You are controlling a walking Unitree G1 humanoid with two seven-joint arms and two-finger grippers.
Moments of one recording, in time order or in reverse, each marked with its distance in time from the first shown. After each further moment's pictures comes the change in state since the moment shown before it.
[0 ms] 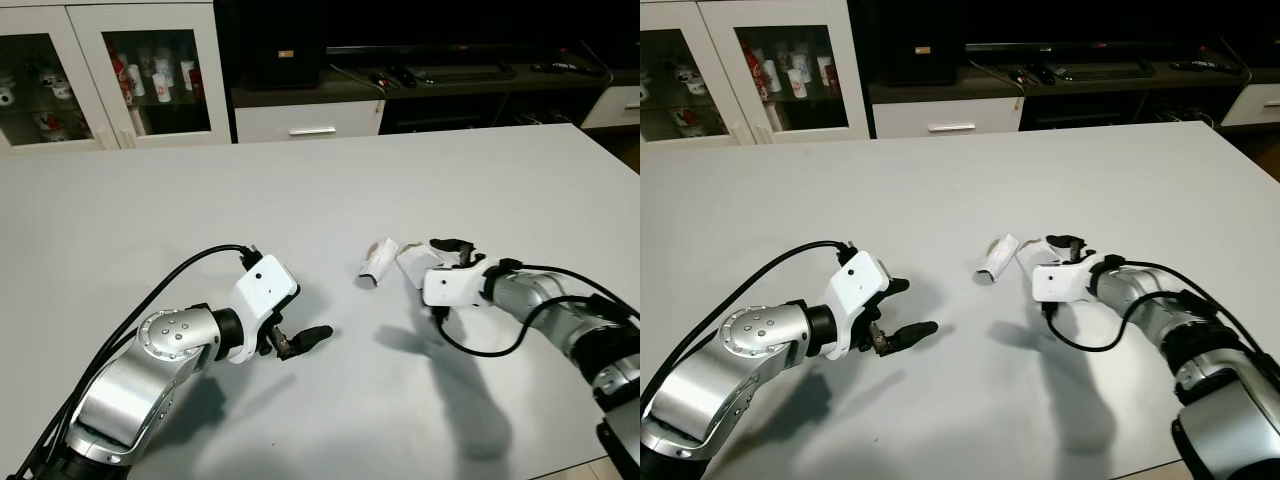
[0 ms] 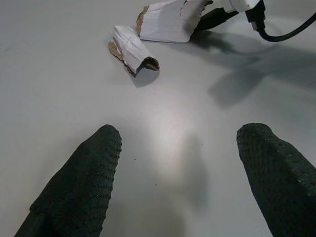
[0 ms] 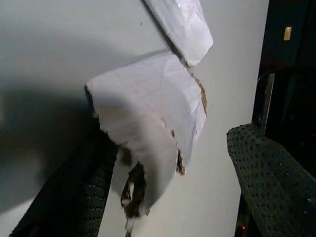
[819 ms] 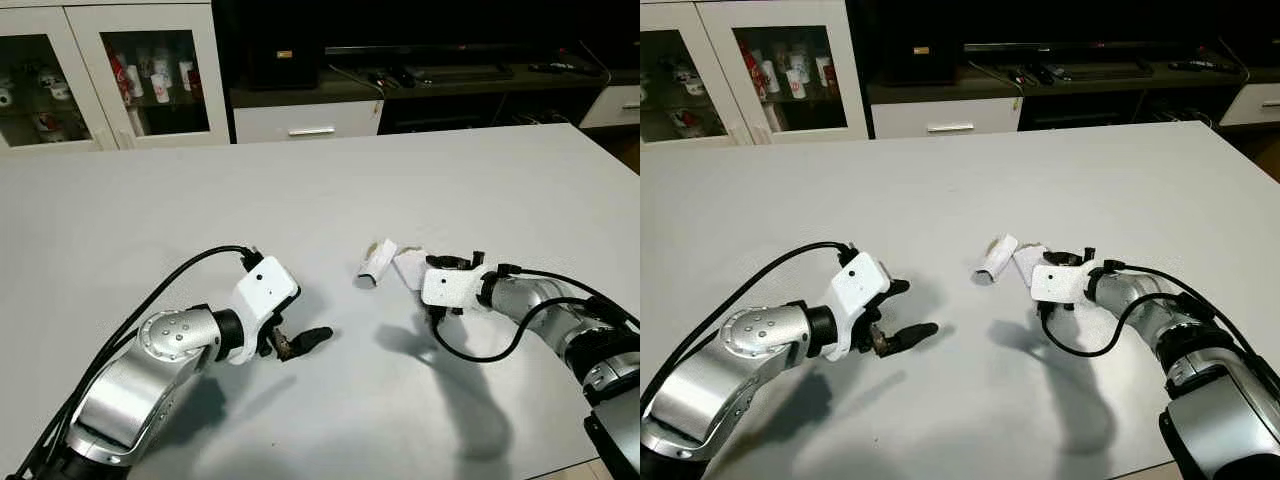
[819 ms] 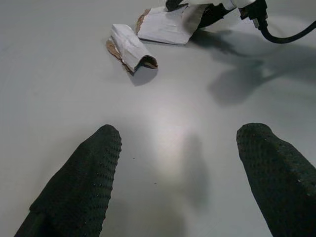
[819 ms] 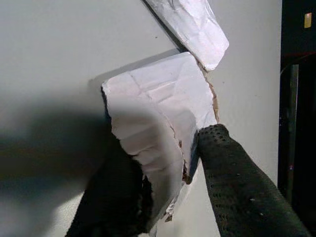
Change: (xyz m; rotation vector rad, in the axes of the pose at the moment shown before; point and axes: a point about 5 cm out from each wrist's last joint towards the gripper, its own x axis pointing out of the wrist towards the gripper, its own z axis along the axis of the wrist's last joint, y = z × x) left arm 0.000 -0.001 -0.001 0.004 0.006 -0.002; right arm 0.001 0.007 -0.001 0.146 -0.036 0.049
